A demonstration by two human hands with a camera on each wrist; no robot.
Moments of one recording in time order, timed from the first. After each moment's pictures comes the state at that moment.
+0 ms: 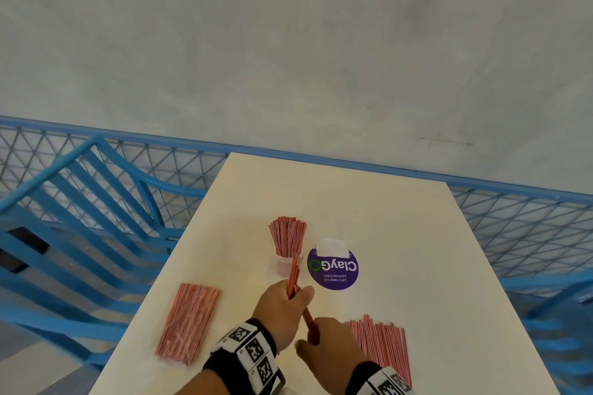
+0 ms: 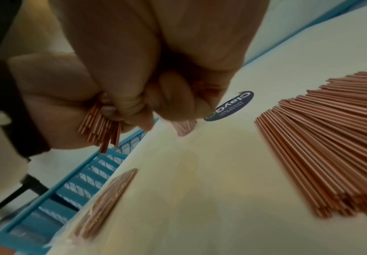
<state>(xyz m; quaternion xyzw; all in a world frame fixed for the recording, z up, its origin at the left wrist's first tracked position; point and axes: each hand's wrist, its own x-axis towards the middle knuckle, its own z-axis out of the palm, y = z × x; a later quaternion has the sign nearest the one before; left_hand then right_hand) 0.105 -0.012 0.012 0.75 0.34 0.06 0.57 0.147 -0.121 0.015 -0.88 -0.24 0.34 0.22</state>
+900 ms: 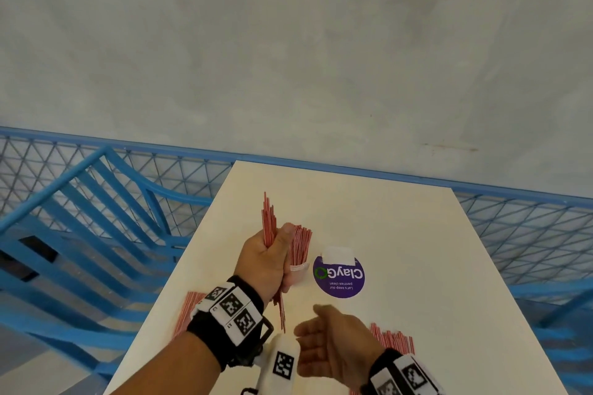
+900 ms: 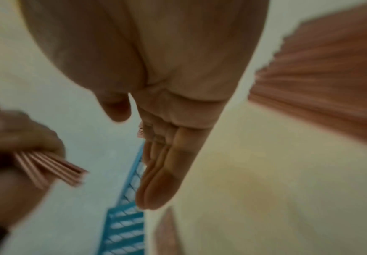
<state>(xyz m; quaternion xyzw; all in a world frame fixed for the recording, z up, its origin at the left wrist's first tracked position) 0.114 0.030 0.087 0.66 0.27 0.21 0.67 0.163 -0.117 0.047 -0.59 0.05 0.61 0.53</state>
